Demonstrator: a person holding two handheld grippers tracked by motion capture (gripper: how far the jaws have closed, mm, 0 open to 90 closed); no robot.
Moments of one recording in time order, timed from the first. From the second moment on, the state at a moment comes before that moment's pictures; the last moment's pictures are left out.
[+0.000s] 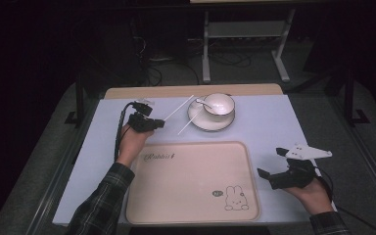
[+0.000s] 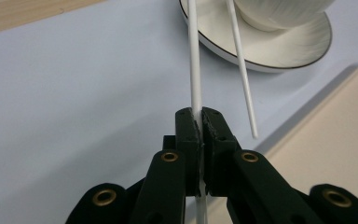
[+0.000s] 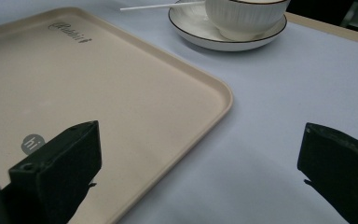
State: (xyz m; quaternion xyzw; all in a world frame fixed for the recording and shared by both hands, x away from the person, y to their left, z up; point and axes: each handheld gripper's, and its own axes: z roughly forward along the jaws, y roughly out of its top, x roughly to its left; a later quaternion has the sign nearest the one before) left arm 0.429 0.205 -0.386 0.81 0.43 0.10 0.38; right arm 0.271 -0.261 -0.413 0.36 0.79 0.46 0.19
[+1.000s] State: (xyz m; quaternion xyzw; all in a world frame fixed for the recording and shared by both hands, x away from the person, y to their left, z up) left arm 0.301 0.237 -0.395 0.82 0.41 0.06 0.39; right arm 0.269 -0.260 -0.413 0.36 0.79 0.45 0.19
